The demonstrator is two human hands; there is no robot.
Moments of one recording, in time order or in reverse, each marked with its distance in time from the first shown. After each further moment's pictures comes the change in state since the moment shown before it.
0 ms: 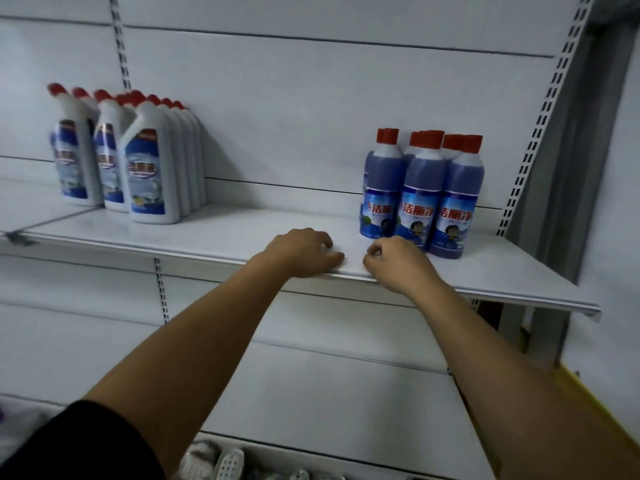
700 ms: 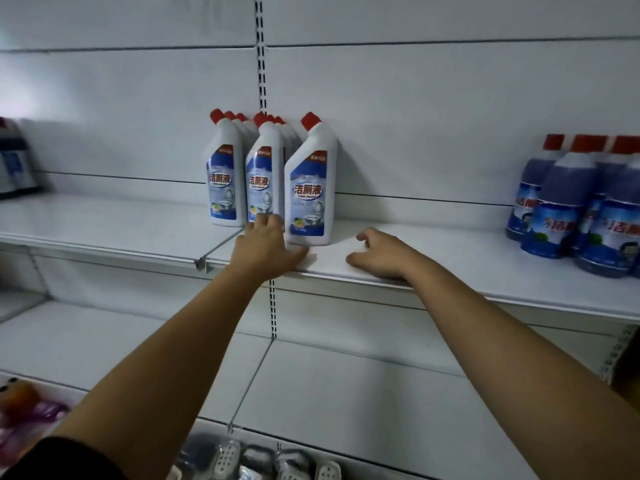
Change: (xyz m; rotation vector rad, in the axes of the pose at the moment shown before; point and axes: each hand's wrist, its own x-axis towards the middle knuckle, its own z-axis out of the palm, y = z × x) left_hand -0.072 -0.316 -0.084 -0.047 0.298 -0.272; right_hand 0.067 -0.283 0.092 0.233 -0.317 -0.043
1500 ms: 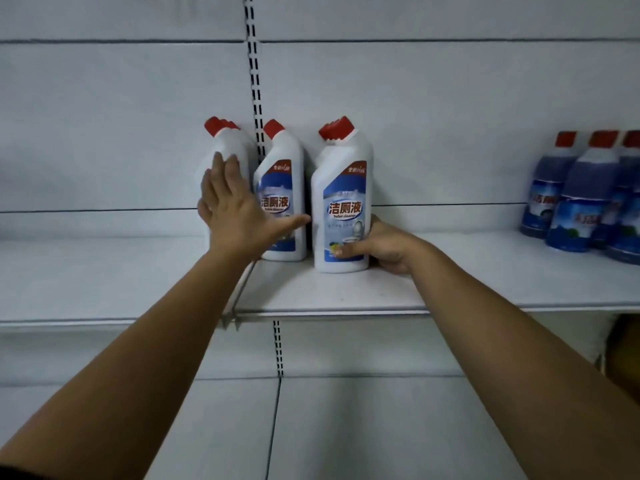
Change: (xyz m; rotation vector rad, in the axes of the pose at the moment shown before) left_hand 0.114 -0.075 -0.026 -0.242 0.395 0.122; right_hand 0.096 -0.055 0.031 0.870 -0.025 0.009
